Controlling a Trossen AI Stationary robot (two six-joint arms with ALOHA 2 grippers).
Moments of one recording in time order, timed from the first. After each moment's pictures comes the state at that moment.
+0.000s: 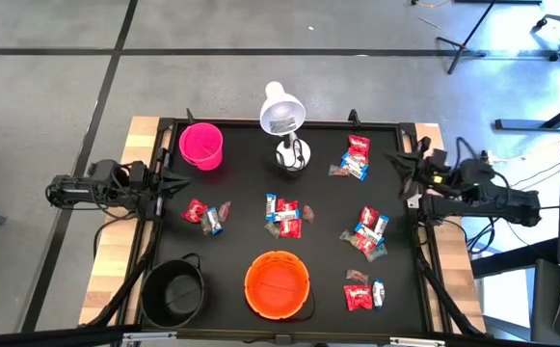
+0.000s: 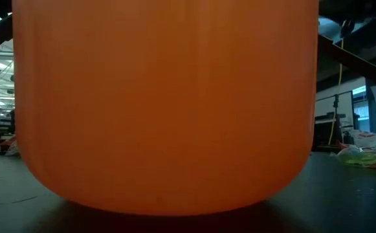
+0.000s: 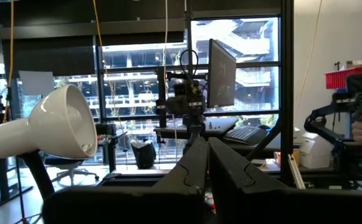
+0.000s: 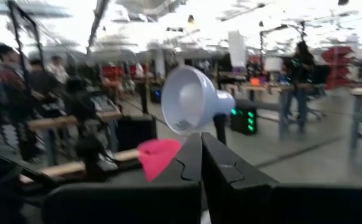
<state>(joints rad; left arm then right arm) -0.09 0.01 0.28 0.02 -0.12 0.06 -0.04 0.20 0.43 -0.05 0.36 0.00</state>
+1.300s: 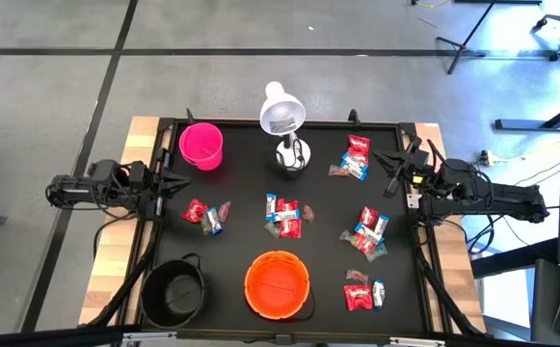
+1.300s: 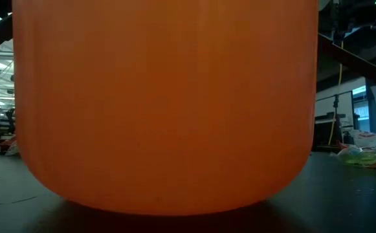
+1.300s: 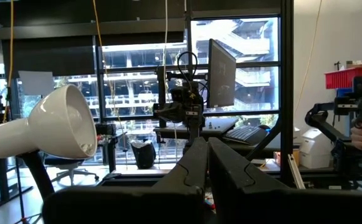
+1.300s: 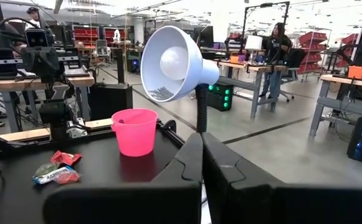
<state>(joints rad) -0.09 0.01 0.28 0.02 -0.12 0.06 -0.04 0.33 0.43 -0.05 0.45 -0.05</state>
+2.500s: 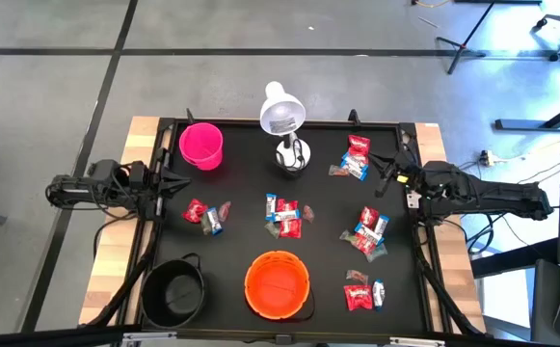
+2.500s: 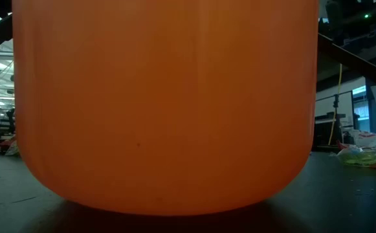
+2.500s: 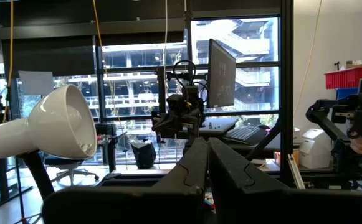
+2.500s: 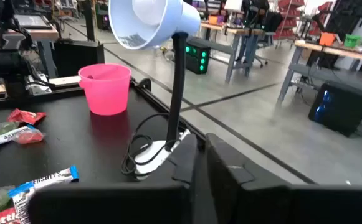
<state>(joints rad) -0.09 0.01 0.28 0.02 -0.12 0.06 -0.04 0.43 0.43 -0.16 0.56 0.00</state>
